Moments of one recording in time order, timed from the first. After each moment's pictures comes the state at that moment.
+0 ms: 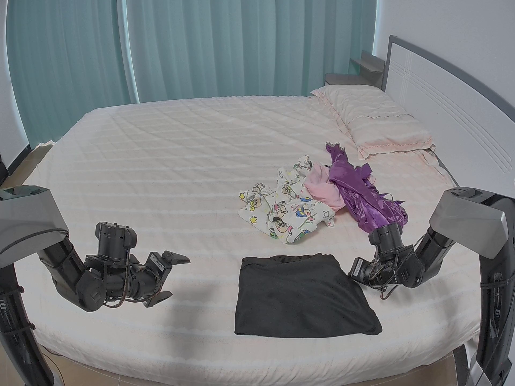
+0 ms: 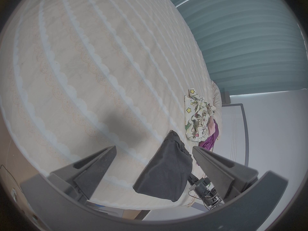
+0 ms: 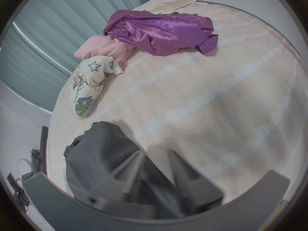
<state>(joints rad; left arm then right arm) -0.20 2.07 -0.56 -0.80 -0.29 -1.14 0.28 2.39 -0.93 -0.58 -0.02 0.69</state>
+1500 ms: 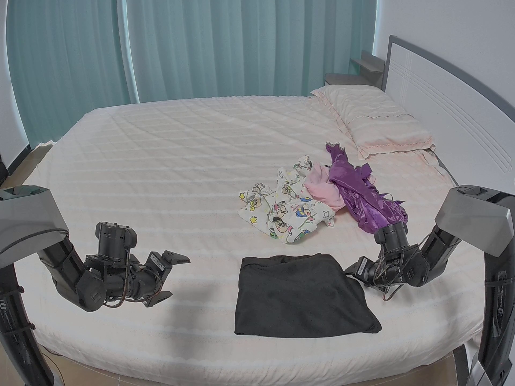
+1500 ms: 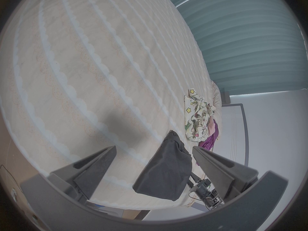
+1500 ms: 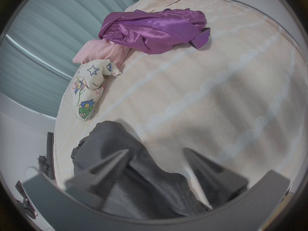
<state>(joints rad) -0.20 2.07 -0.56 -0.80 -0.29 -1.14 0.26 2.37 -0.90 -0.58 0.04 0.75</state>
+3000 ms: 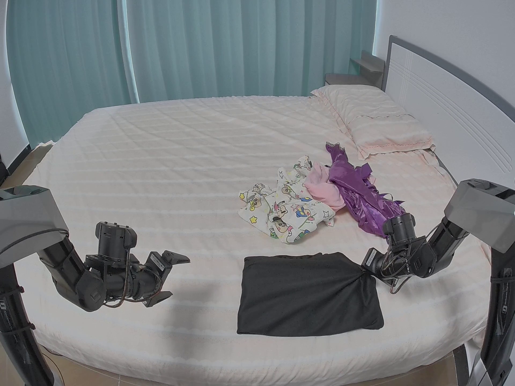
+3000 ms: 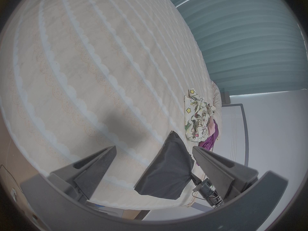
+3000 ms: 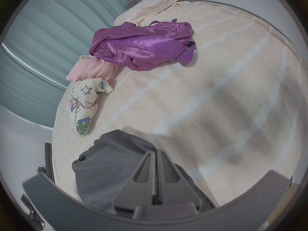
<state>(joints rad) -0.20 2.07 -0.56 -0.80 -0.29 -1.14 0.21 2.33 -0.93 -0.51 -0.01 0.78</state>
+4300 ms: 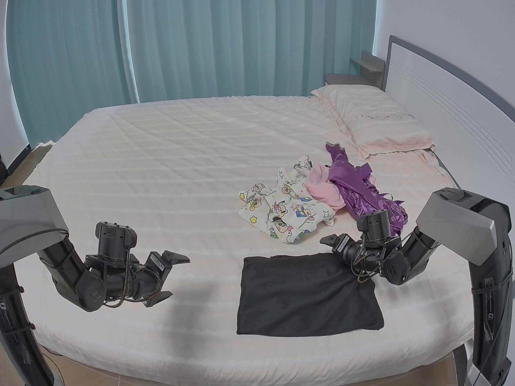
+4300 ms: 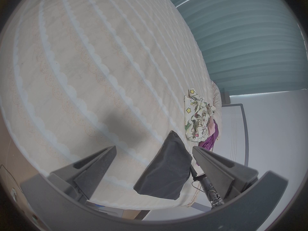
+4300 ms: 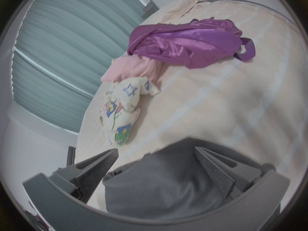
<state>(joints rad) -0.20 2.07 -0.56 -0.80 -0.29 -1.14 0.33 2.45 -1.06 -0.77 0.01 0.89</state>
